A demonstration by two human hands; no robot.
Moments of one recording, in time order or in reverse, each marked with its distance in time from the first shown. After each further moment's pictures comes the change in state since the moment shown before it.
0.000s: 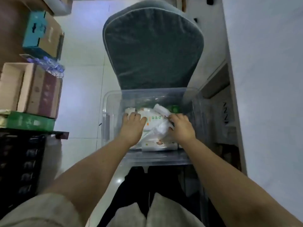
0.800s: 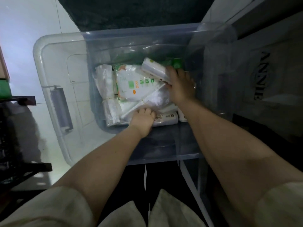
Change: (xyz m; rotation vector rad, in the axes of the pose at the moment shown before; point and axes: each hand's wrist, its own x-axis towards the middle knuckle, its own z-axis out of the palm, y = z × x) left_hand 0.085 0.079 0.184 -0.178 -0.432 0.270; right_hand 0.126 0.092 0.120 -0.101 0.025 0.149
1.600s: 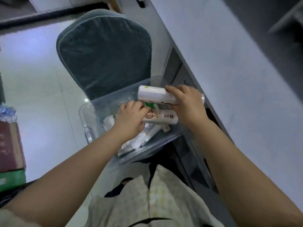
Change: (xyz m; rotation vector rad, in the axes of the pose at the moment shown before) left_hand -0.241 0.031 -0.190 0.234 0.739 0.369; right_hand -0.263 -0.083 -0.230 -0.079 0.551 -0.002
